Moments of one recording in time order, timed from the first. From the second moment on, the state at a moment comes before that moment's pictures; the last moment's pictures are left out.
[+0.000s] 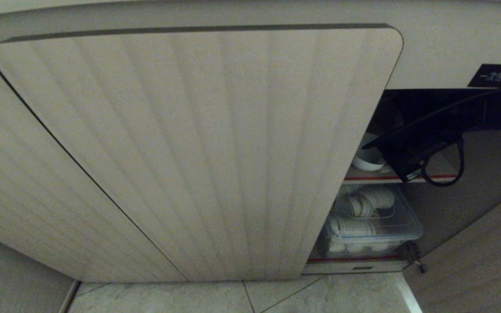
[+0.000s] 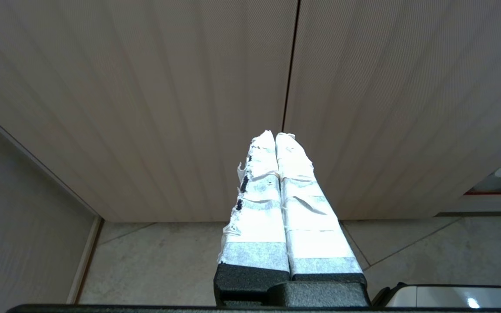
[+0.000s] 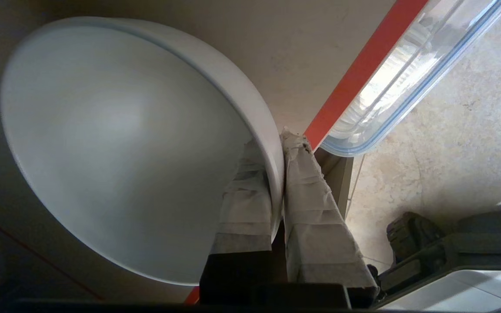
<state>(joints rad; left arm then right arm) 0.00 0.00 0.00 0.00 0.00 -0.02 0.13 2.08 -1.80 0.57 -0.06 1.22</state>
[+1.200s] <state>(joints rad) 0.00 0.00 0.00 0.00 -0.01 -0.02 0.14 2.08 -1.80 0.56 -0.07 1.21</state>
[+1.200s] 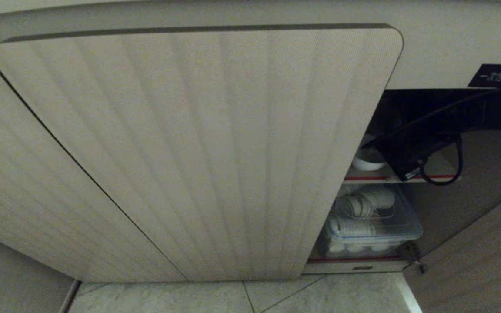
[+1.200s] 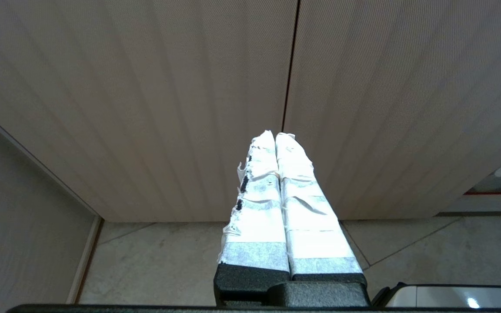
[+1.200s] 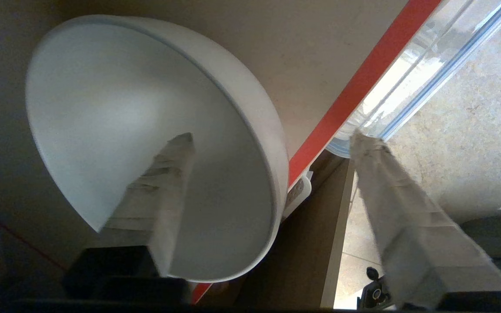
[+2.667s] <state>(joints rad) 0.00 0.00 0.00 0.00 -0.01 -0.02 0.15 2.08 -1.79 0.49 -0.20 0.95</state>
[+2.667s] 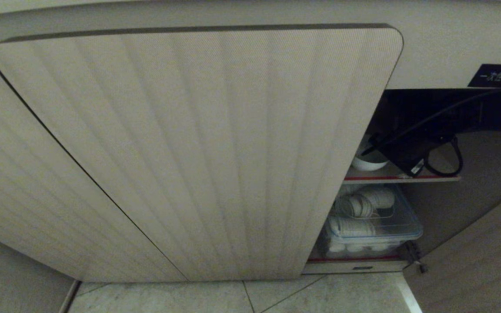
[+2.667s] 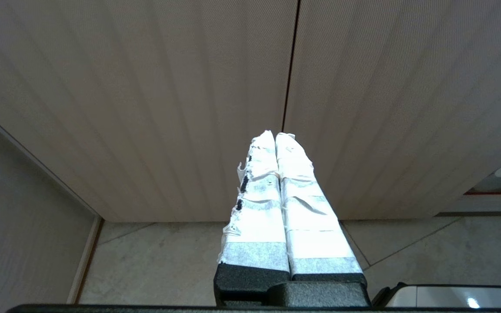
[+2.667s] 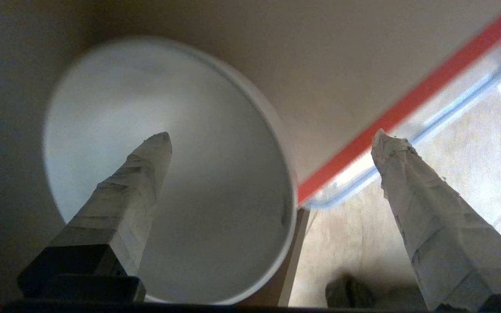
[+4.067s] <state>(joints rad) 0.00 0.00 0.00 0.00 0.00 -0.02 0.16 2.03 -1.58 0.08 -0.32 0.67</state>
